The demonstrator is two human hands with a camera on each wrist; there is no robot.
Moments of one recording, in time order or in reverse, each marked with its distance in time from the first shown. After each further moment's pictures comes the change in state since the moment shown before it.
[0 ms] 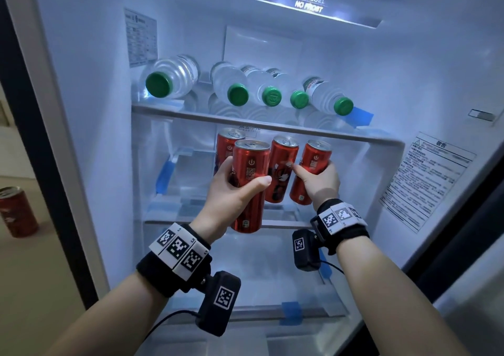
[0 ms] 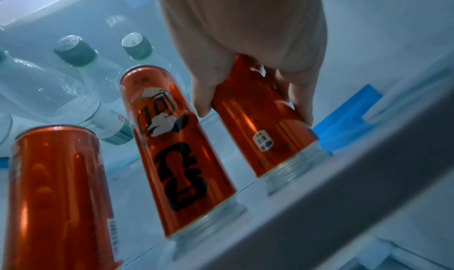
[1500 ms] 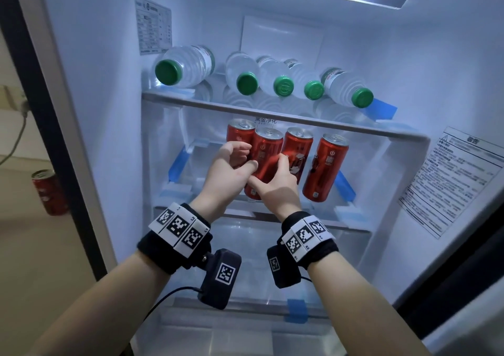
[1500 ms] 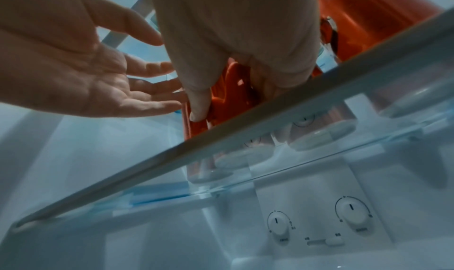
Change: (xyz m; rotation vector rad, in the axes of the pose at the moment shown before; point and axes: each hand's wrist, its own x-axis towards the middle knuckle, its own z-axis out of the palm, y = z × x) left_hand 0.019 -0.004 -0.003 0.164 0.204 -0.037; right_hand -0.072 -0.004 0.060 -0.180 -0.379 -0.289
